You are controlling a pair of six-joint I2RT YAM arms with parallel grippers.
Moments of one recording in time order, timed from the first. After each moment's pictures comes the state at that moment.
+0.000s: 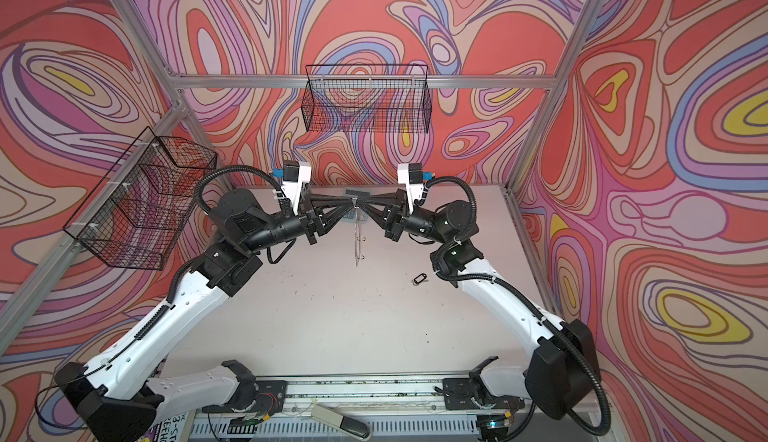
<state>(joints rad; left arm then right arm) -0.57 1.18 1.25 0.04 0.62 -0.44 0.50 1.32 1.07 0.73 -0.83 0.61</state>
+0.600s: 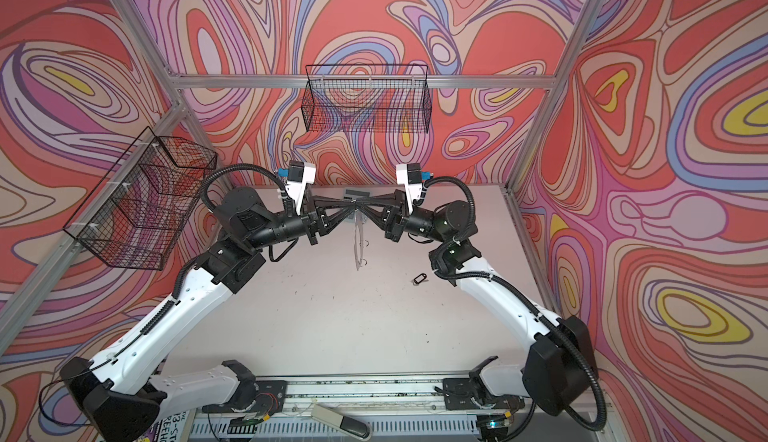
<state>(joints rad) -0.56 1.20 1.25 0.06 0.70 -0.46 0.49 1.34 1.07 0.78 -0.88 0.65</state>
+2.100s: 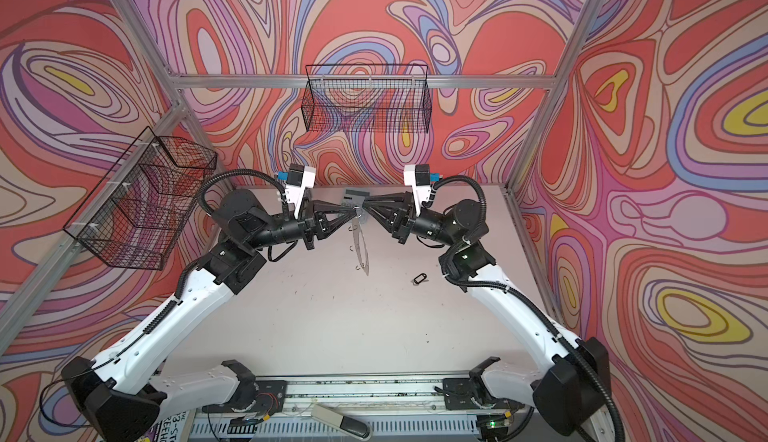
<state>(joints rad) -0.54 1.20 1.21 0.14 0.83 -0.47 0.47 1.26 1.07 0.61 -0.86 0.57</state>
